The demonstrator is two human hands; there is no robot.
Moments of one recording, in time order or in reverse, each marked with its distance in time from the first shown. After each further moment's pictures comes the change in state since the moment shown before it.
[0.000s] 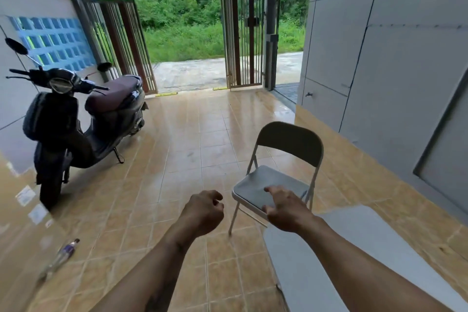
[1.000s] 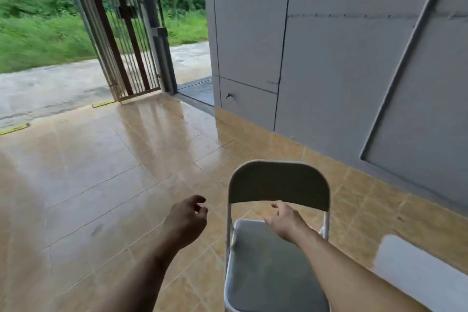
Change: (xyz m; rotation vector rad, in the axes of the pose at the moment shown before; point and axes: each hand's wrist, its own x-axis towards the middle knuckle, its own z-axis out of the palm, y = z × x) left_hand 0.662 0.000 -0.052 -0.037 -0.272 0.382; right_hand 0.541 0.014 0.010 0.409 0.223 0.764
